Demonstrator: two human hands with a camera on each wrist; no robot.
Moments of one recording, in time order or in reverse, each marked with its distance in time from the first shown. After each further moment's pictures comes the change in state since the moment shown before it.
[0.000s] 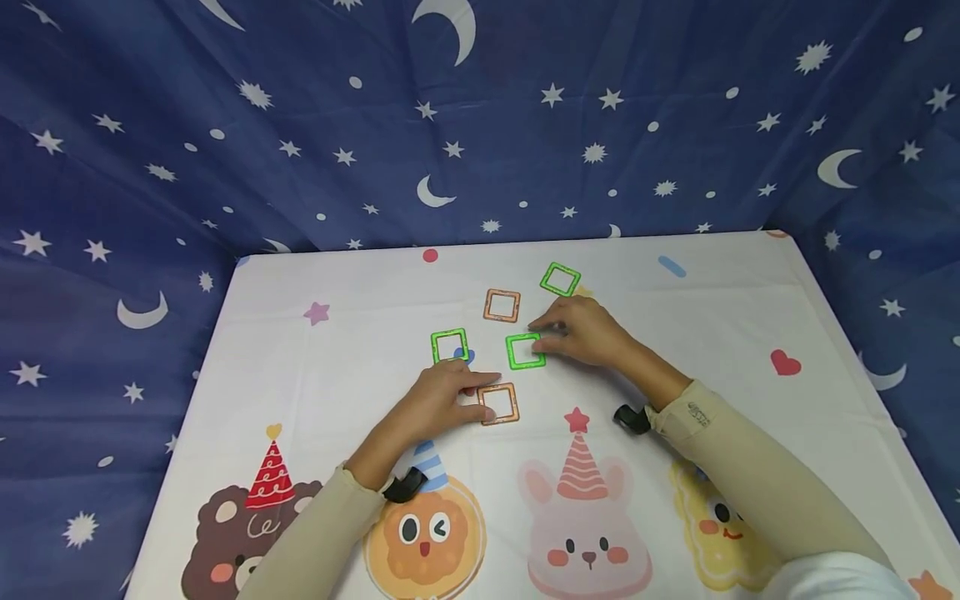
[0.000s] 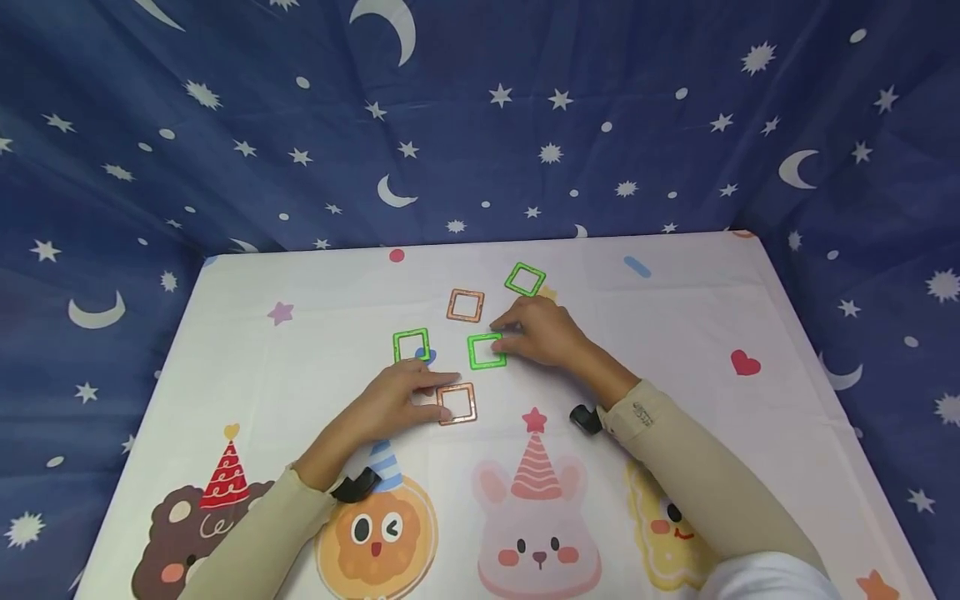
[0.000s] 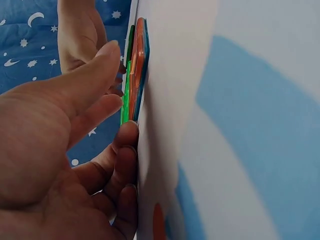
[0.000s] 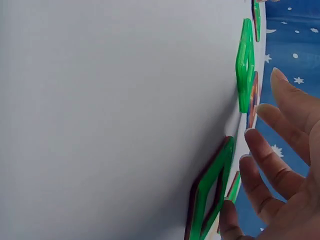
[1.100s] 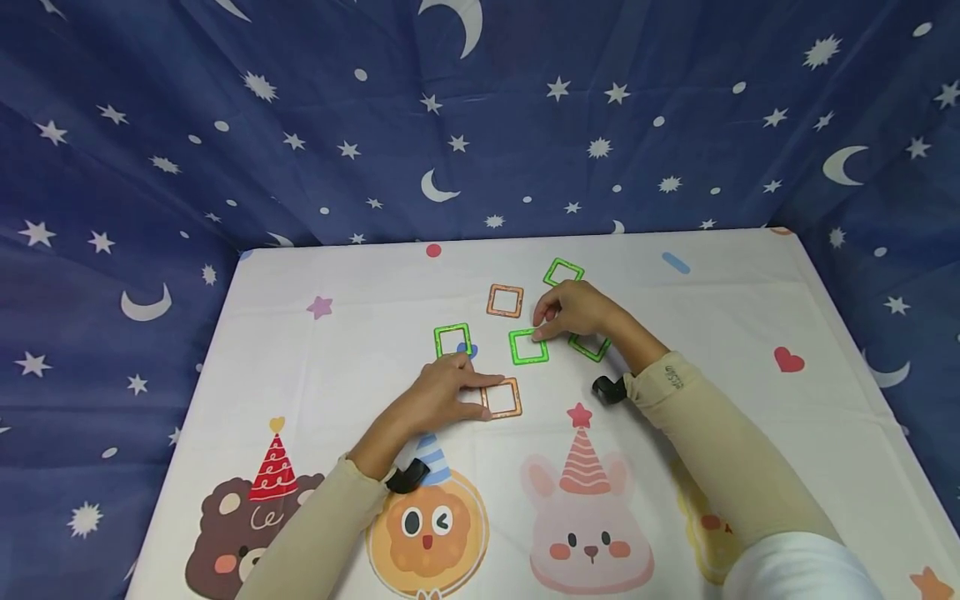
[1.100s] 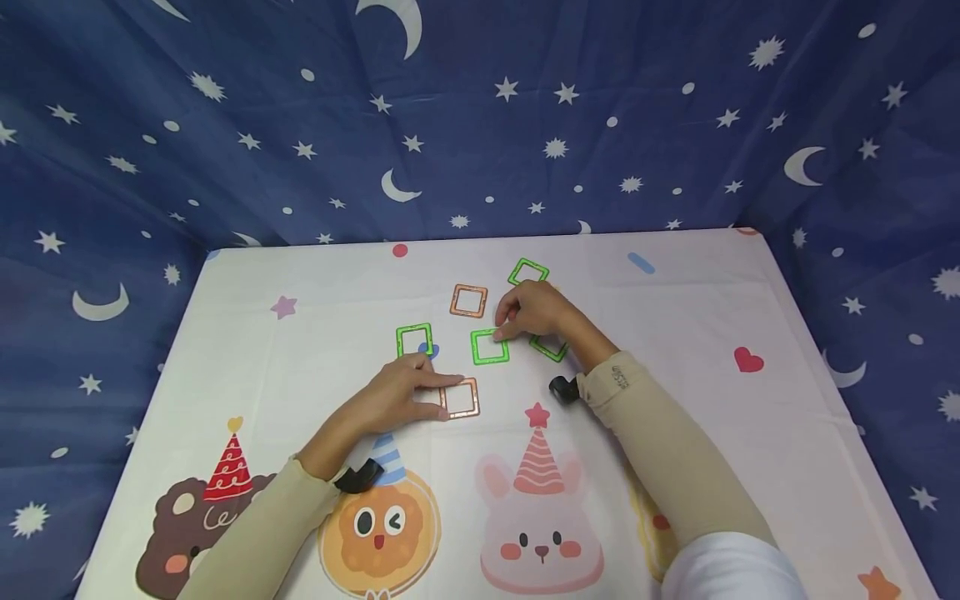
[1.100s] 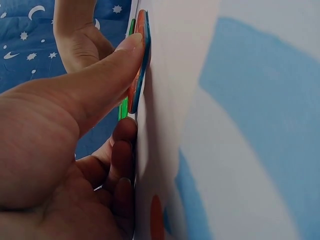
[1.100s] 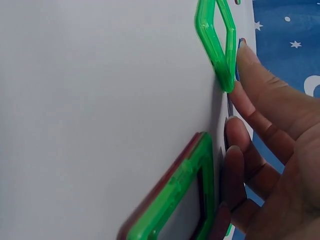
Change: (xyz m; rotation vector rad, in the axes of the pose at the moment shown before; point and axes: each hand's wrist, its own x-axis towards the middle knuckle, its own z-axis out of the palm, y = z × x) left_hand 0.001 -0.005 -0.001 -0.007 -0.080 -0.019; right_hand 0.038 0.005 -0.009 0.147 -0.233 0.267
